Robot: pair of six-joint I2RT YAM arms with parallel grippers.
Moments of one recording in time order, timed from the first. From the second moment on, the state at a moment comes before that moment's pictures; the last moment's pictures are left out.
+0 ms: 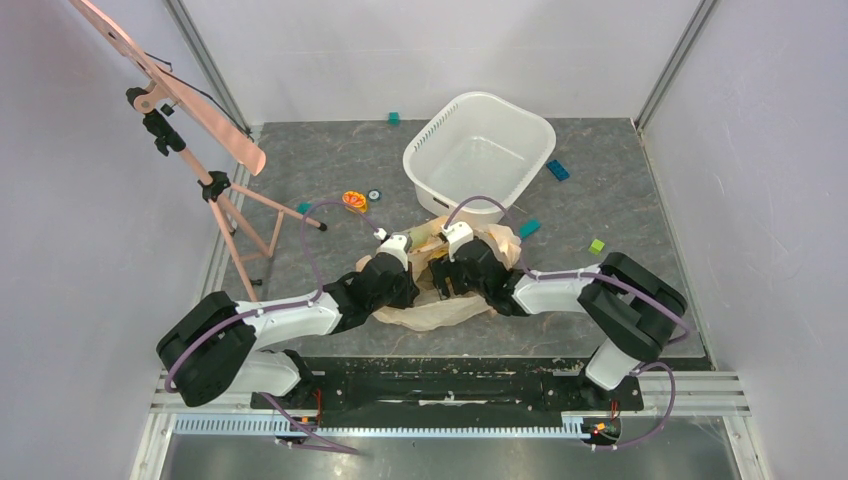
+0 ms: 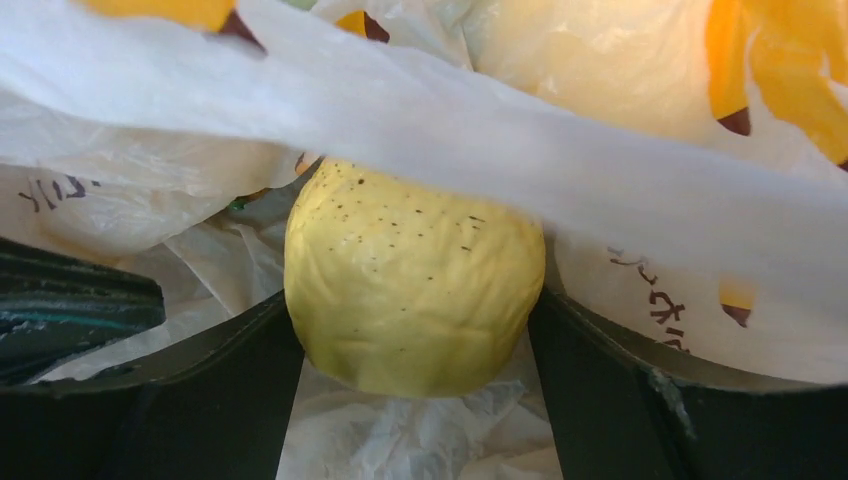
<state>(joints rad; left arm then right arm) -0.84 1.31 0.48 0.14 -0.15 -0.58 0.86 1.66 0.67 0.35 0.17 0.22</state>
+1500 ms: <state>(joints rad) -0.85 1.31 0.49 0.14 -0.14 -0.58 0.86 1.00 0.54 0.16 -0.11 0.20</state>
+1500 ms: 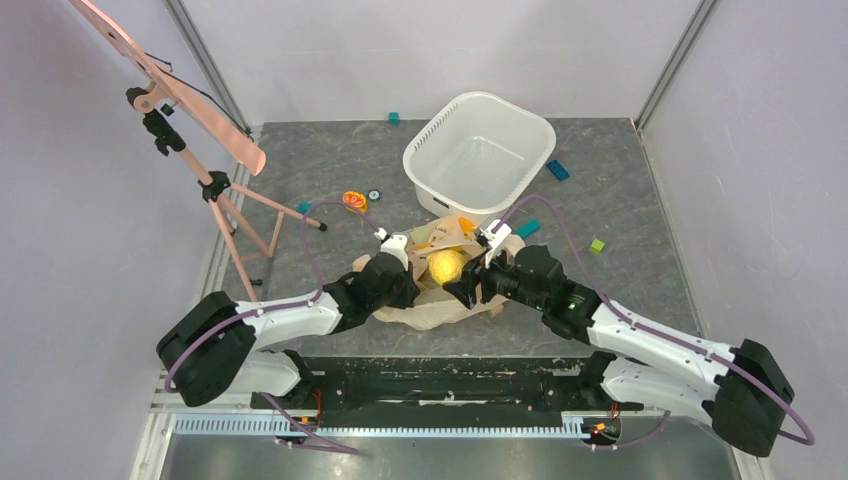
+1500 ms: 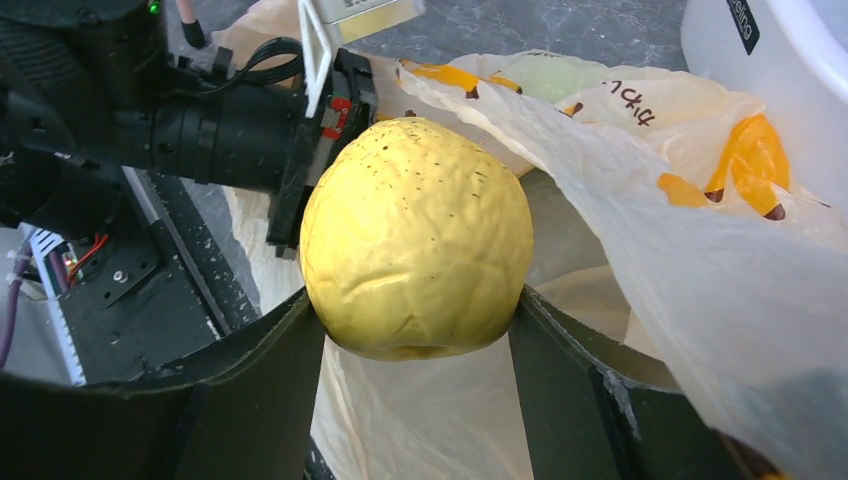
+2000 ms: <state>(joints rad) -0.85 1.30 0.49 0.13 -0.15 -0.58 0.86 0.86 0.61 0.02 -0.14 0.29</state>
